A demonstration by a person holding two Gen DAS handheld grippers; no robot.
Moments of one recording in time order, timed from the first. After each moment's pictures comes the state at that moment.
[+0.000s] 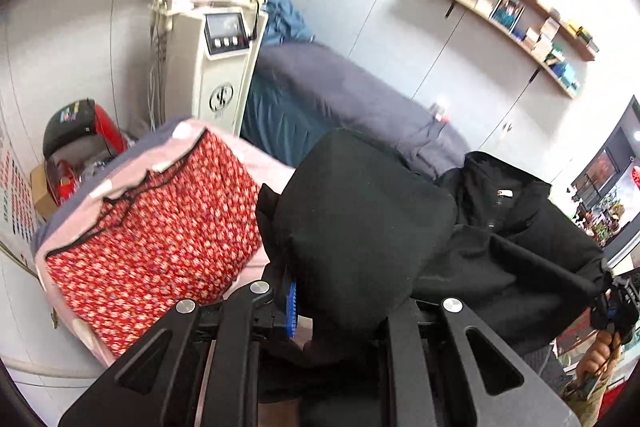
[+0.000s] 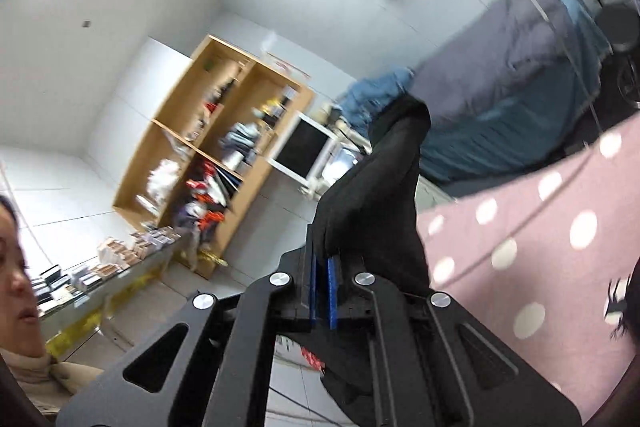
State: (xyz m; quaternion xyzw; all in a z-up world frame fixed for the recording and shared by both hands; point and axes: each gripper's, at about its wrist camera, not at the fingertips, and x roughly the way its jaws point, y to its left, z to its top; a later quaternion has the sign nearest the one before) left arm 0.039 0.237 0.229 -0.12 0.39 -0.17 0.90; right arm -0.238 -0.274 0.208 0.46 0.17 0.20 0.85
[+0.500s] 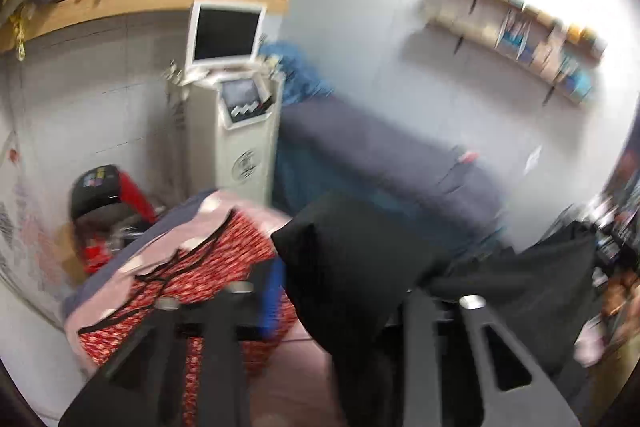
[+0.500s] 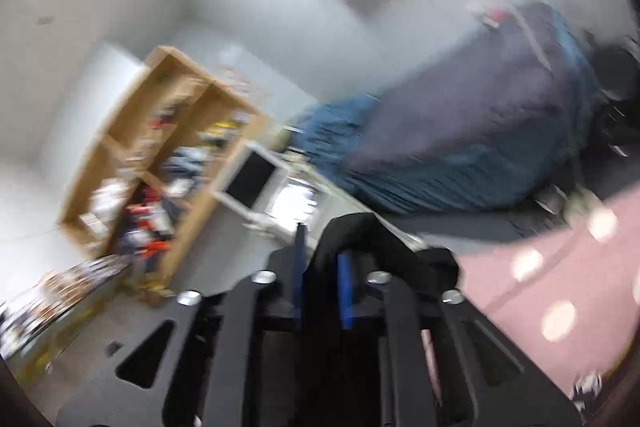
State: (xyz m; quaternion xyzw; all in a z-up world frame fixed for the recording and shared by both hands) left arm 0.112 0.220 0.228 -0.04 0.32 -0.09 0.94; right arm -0.043 -0.315 0.186 0.45 0.23 0.08 0.86
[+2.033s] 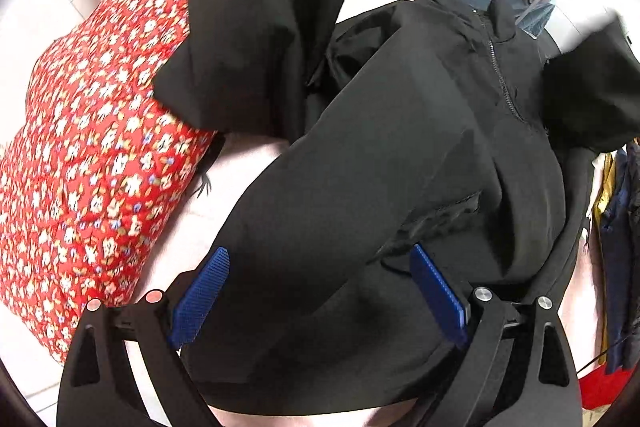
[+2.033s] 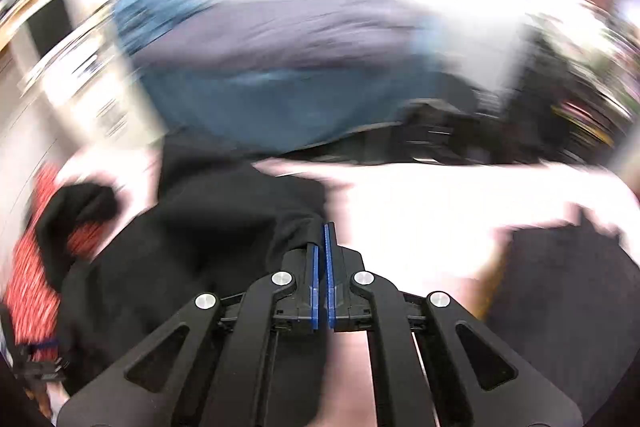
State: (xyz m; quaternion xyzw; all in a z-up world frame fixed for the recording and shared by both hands) left arm 0.133 0.156 -0.085 0.07 0.62 -0.13 0.77; right arm -0.086 -0.309 0.042 0.14 0.41 -0.24 0.87
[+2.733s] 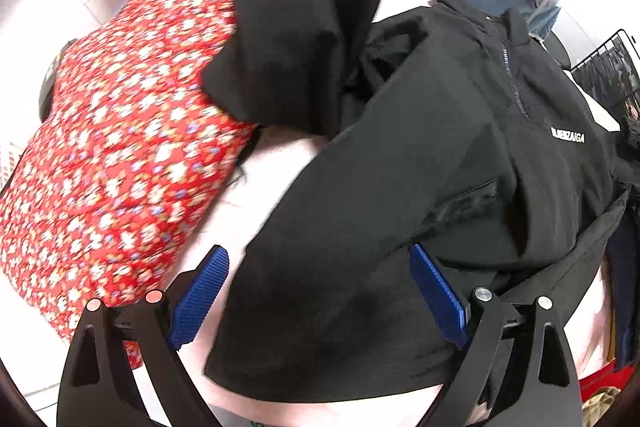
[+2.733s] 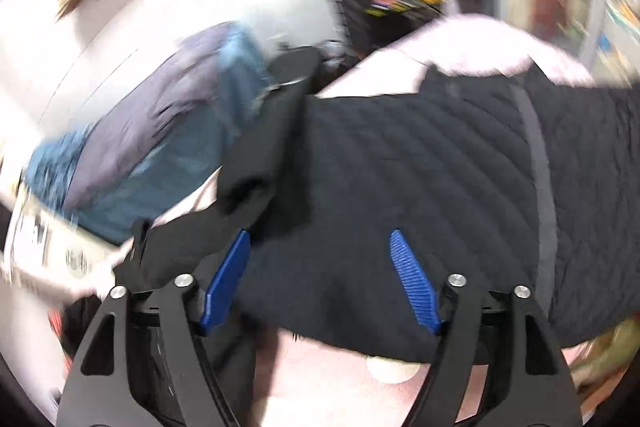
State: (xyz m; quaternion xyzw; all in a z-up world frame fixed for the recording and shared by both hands) left arm 0.124 0.181 -0.081 0.08 0.61 -0.11 0.78; right arm -0.304 -0.397 0.053 0.33 0.34 -0.37 0.80
